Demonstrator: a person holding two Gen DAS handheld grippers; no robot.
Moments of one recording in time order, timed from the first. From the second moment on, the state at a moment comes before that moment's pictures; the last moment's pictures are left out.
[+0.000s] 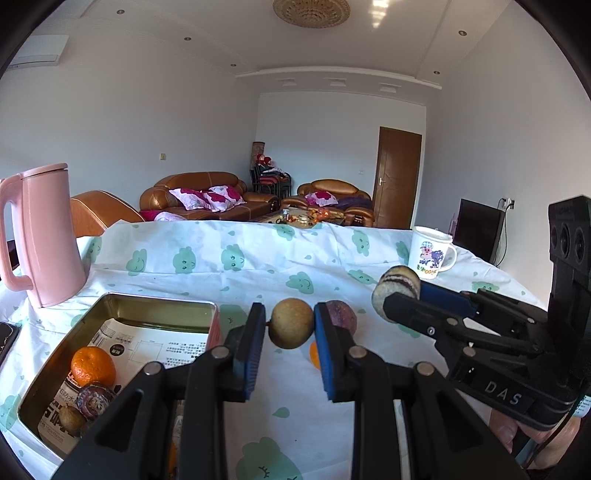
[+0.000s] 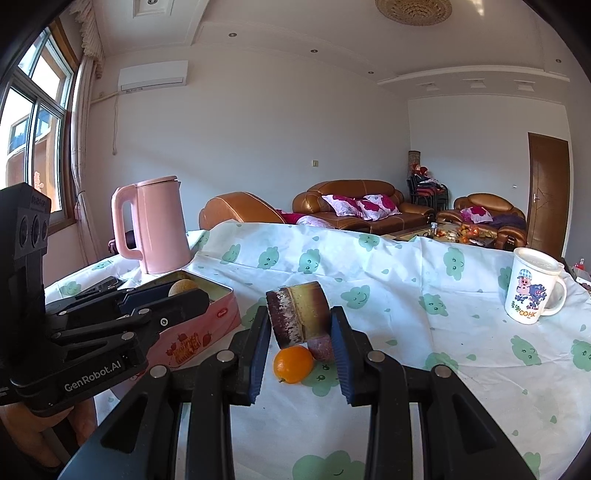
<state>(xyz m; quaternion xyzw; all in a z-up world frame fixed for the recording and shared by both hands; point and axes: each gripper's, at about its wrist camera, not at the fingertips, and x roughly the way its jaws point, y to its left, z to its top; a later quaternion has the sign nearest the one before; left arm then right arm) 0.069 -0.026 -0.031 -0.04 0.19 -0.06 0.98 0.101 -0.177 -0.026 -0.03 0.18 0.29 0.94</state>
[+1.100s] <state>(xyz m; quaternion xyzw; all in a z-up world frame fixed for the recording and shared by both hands) 0.057 0.100 -0.042 -0.09 0.26 0.03 0.96 0.088 -0.028 -0.041 -0.13 0.23 0.40 0.88</state>
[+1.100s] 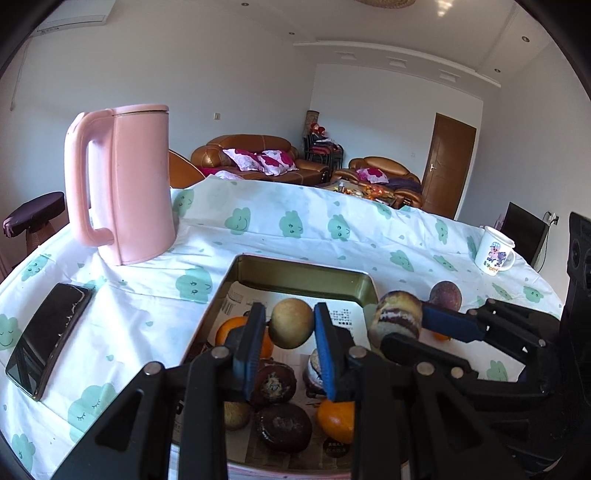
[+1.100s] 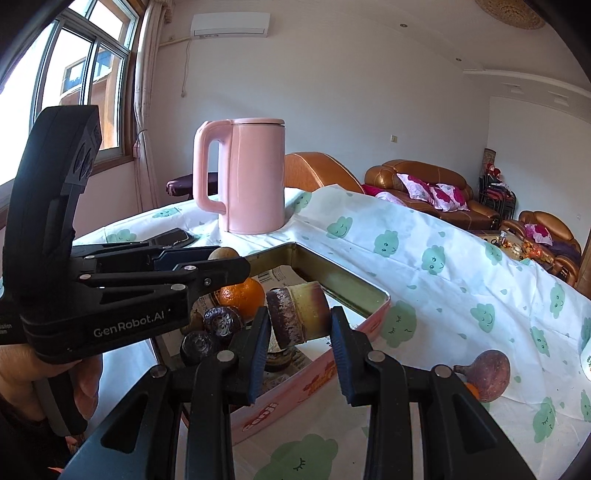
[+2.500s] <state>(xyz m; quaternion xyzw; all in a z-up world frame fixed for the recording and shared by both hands) 0.091 0.000 -0.031 -0.03 0.25 -0.01 0.97 0.199 -0.151 -0.056 -0.06 0.35 0.25 0.90</state>
